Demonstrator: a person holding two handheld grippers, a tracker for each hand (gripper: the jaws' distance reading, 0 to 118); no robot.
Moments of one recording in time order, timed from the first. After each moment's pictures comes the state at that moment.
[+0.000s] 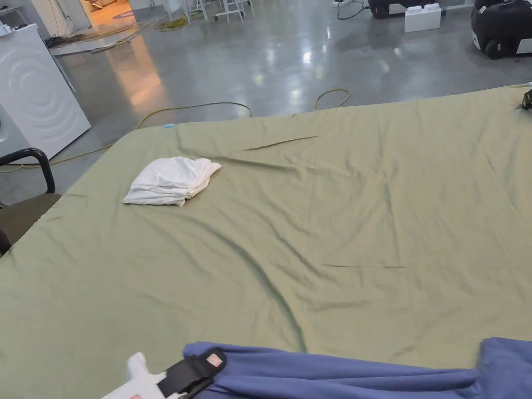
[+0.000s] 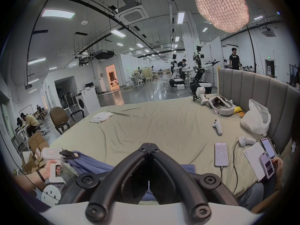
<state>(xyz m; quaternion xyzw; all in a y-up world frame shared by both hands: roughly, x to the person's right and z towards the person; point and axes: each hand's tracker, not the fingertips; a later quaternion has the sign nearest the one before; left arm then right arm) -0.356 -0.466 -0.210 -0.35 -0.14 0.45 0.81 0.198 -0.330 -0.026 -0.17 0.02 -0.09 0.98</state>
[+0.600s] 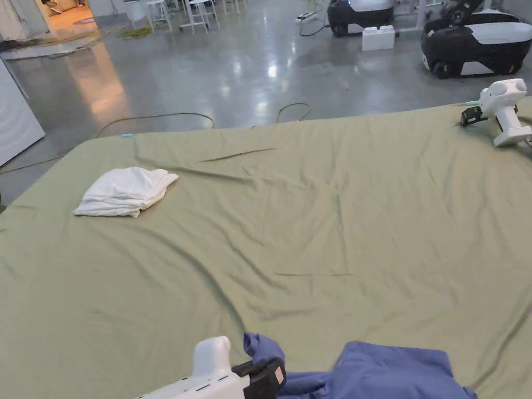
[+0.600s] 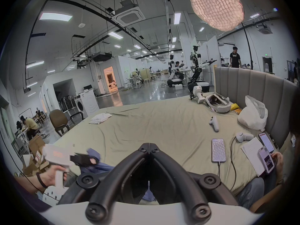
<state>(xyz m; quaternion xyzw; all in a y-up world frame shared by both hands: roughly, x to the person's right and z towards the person) -0.140 -0.453 -0.205 -0.44 -0.26 0.17 0.84 0.205 -0.331 -0.005 -0.17 0.01 -0.10 0.98</state>
